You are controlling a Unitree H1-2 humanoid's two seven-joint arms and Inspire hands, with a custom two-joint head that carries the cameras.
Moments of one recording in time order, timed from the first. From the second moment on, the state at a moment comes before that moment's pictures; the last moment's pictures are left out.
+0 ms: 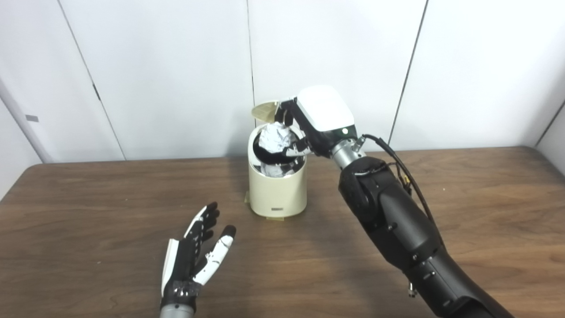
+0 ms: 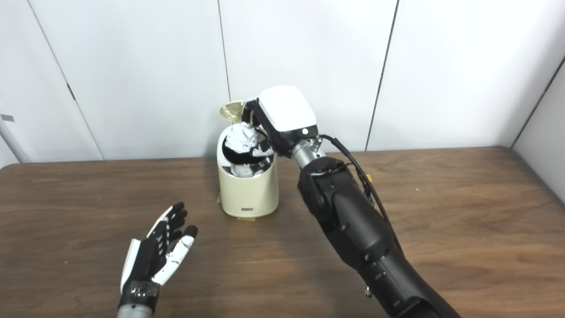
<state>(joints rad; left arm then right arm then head) 0.05 -0.01 -0.08 -0.30 0.25 0.17 0.07 -0.74 -0.15 0.37 0.14 -1.07 0.16 0.04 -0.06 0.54</state>
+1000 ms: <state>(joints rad) 0.06 -0.02 -0.08 -0.31 0.25 0.18 0.07 -0.74 -0.16 0.37 0.15 -1.01 0.17 0.08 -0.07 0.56</state>
